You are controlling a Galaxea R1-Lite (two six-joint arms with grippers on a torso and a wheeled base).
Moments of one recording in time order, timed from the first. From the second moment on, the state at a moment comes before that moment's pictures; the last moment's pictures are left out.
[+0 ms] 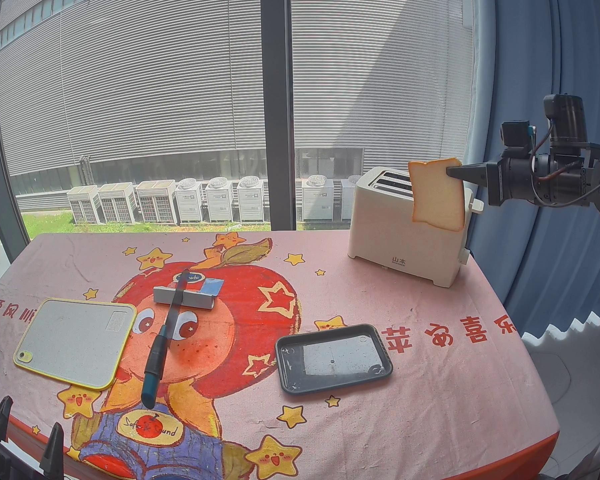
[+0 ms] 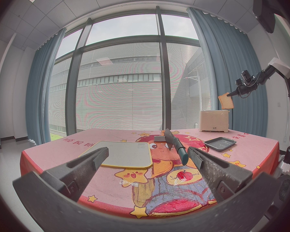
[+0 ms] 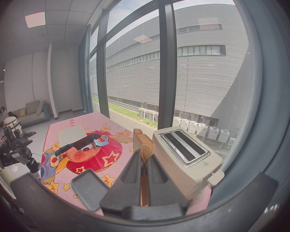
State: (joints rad) left arm -0.01 0.02 -0.02 0.00 0.00 0.00; right arm 0.18 1.76 -1.35 -0.04 0.50 -0.17
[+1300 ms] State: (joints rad) left arm -0.01 0.02 -0.02 0.00 0.00 0.00; right arm 0.19 1.46 -0.98 -0.27 0.50 -0.11
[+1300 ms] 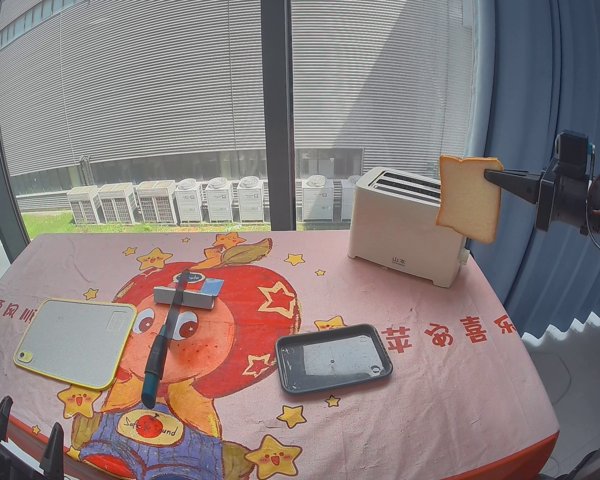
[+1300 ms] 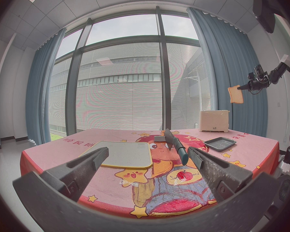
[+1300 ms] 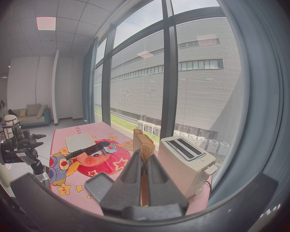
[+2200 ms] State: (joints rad) left arm -0.01 0.02 -0.02 0.00 0.00 0.00; right arm 0.20 1.39 -0.67 -0.55 0.49 -0.07
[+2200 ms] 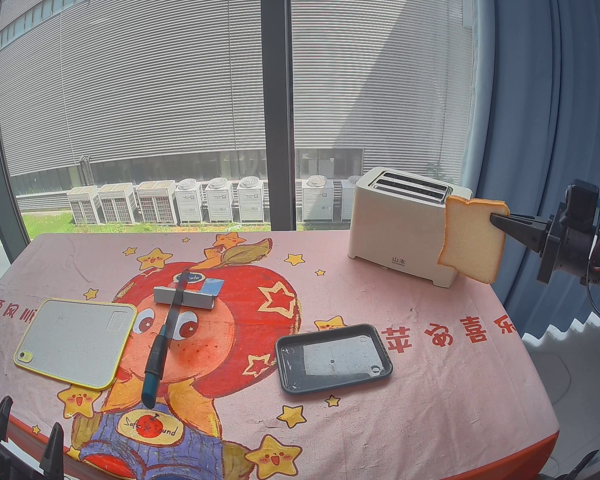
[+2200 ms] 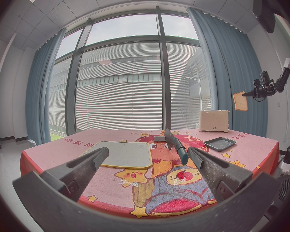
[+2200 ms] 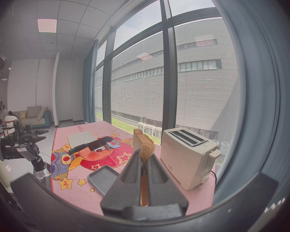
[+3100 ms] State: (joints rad) left arm -0.01 0.02 -0.02 0.00 0.00 0.00; right arm 0.18 1.38 -0.64 -0.59 0.49 -0.08
